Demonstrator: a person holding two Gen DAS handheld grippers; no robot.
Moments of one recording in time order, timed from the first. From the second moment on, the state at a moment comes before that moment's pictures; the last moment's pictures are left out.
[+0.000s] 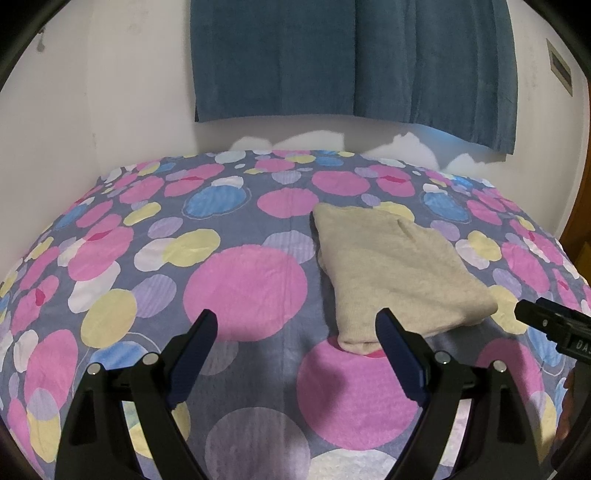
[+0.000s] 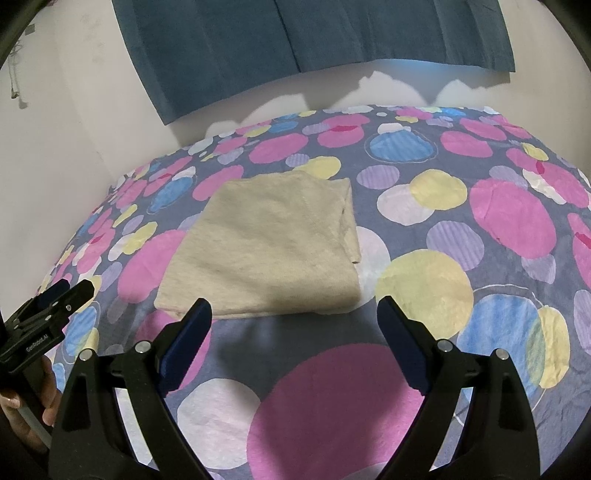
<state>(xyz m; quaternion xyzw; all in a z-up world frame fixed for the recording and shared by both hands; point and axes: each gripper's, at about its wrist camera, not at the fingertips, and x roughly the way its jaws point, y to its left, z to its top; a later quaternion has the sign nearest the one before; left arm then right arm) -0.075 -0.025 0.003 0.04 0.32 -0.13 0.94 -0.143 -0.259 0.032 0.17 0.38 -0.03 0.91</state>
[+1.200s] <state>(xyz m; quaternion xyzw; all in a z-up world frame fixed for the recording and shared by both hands) -0.068 -0.019 -0.003 0.03 0.34 -0.12 0.93 -0.143 -0.264 0.020 0.17 0.39 -0.02 0.90</state>
